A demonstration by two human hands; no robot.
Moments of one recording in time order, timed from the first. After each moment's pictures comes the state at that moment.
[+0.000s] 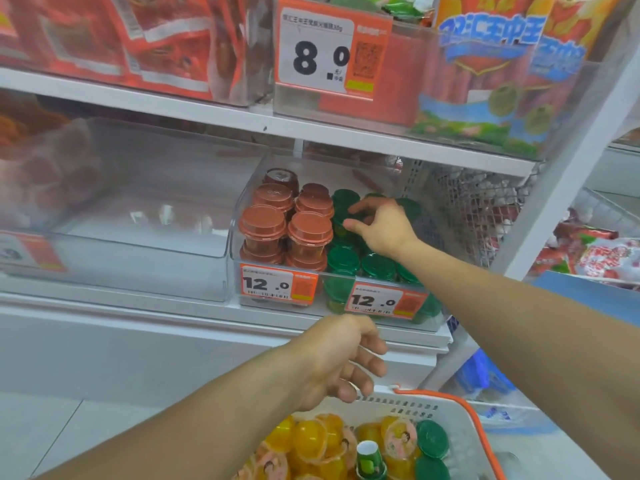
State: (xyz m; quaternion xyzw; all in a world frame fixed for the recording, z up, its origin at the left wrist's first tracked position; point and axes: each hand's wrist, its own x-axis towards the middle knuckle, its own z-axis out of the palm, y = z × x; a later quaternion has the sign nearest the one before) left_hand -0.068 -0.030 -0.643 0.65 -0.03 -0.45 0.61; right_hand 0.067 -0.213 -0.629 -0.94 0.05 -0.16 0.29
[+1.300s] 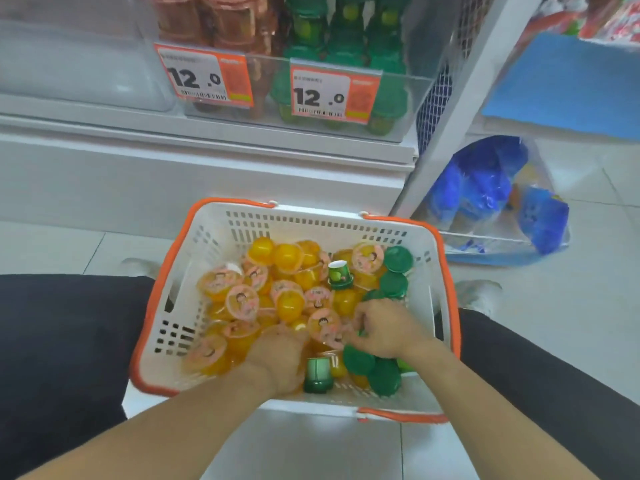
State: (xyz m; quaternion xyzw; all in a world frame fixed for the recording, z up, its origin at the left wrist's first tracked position) left_hand -0.249 -0.028 -0.880 0.89 -0.28 -0.35 -0.05; right_hand -0.257 -0.244 -0.866 -0.95 -0.02 0.26 0.18
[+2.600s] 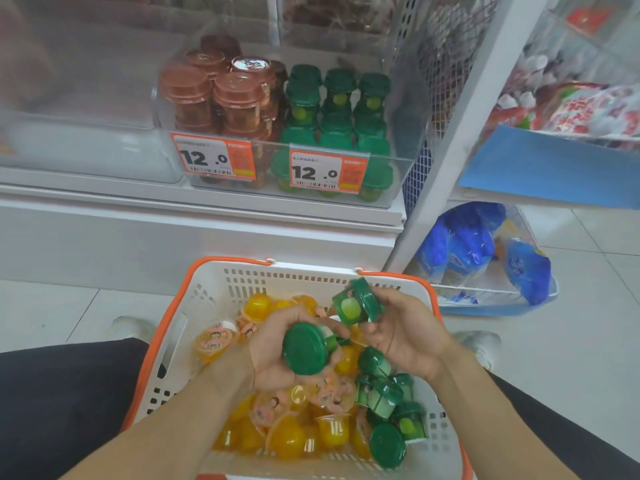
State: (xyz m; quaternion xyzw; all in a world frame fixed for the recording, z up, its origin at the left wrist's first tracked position) left_hand -0.176 -0.043 -0.783 0.37 0.13 -0.56 0.73; right_hand -0.213 -0.248 -0.770 -0.40 0.20 0.20 0.87
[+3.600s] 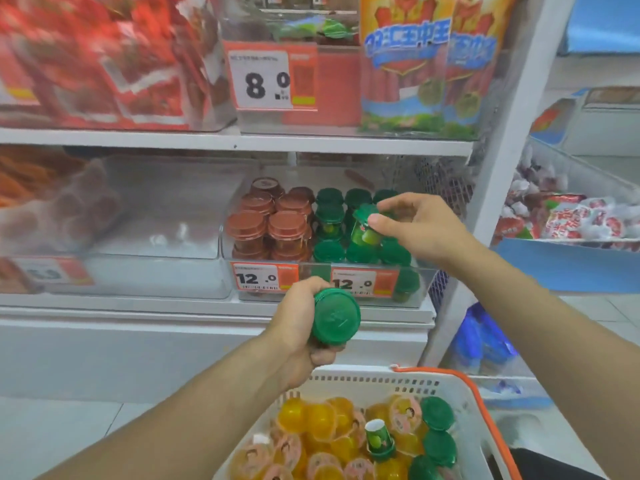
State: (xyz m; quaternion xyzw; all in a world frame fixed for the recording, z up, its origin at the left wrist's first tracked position) left_hand -0.097 -0.034 -0.623 0.61 0.07 -0.33 0.72; right_hand -0.064 -0.236 -0.572 -0.88 0.07 -0.14 0.45
